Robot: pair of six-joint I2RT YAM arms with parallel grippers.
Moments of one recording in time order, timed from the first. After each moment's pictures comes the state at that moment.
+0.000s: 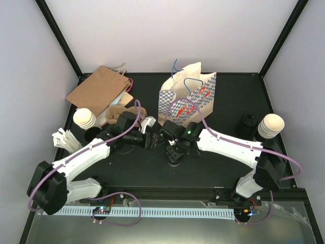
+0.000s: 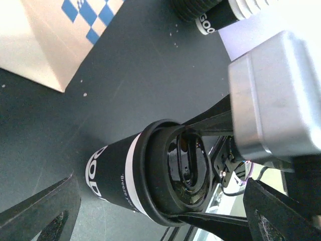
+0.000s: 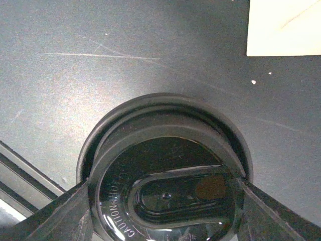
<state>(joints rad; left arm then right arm) -0.56 1.16 0.69 -0.21 0.70 -0.49 1.05 1.54 1.24 -1.00 0.04 0.35</state>
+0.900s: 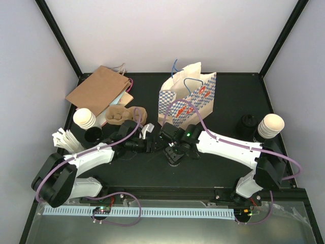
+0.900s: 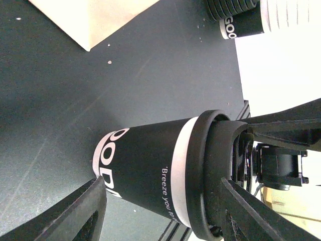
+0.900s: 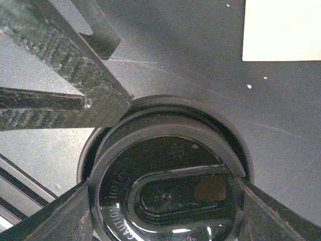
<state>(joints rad) -0.58 1.25 0.50 0.06 0.69 -0.73 1.08 1.55 1.21 -0.97 0.10 0.36</state>
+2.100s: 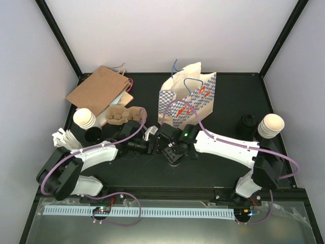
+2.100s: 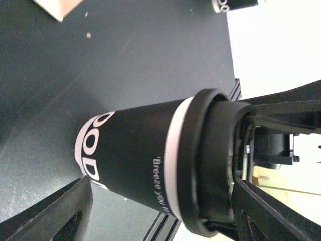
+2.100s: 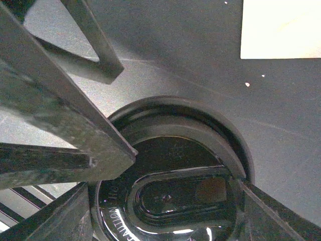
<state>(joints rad) -0.58 1.31 0.51 0.10 0.79 -0.71 1.09 1.58 1.24 -0.99 0.12 0.37</state>
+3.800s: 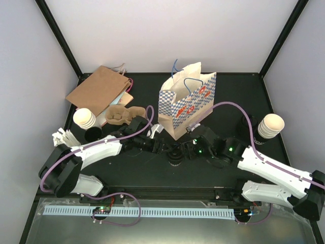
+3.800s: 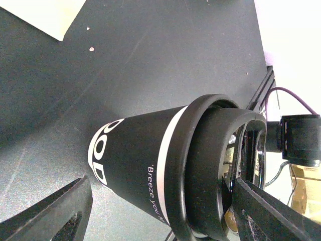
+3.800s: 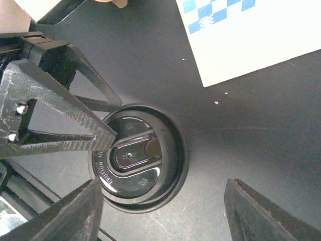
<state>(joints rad) -0.66 1.37 0.67 -0.13 0.67 -0.56 1.00 1.05 0.91 -0.75 0.14 0.56</state>
